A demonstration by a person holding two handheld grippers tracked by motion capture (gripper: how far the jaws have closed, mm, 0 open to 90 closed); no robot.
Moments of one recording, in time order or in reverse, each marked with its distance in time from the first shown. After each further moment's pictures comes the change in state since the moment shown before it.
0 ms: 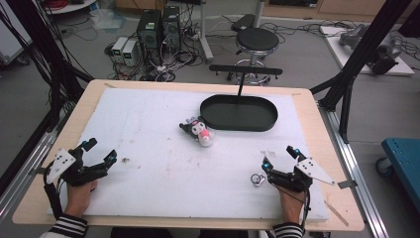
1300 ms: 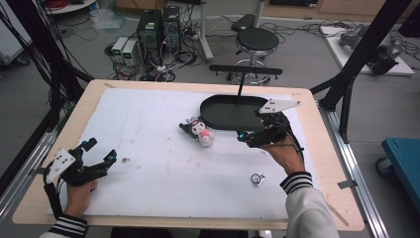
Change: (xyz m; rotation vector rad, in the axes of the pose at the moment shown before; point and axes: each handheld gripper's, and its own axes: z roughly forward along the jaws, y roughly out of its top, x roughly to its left) left arm 0.001 0.000 0.000 0.000 0.001 -0.009; right arm 0.034 0.138 0.099 0.449 0.347 -0.215
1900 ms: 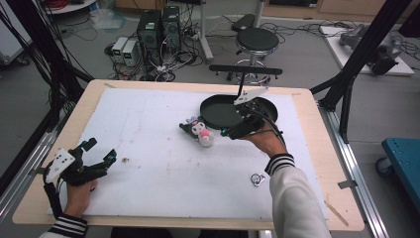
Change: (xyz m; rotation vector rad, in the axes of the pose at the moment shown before) left arm 0.001 0.000 0.000 0.000 0.002 -0.010; right arm 0.005 0.031 0.053 0.154 0.076 -0.062
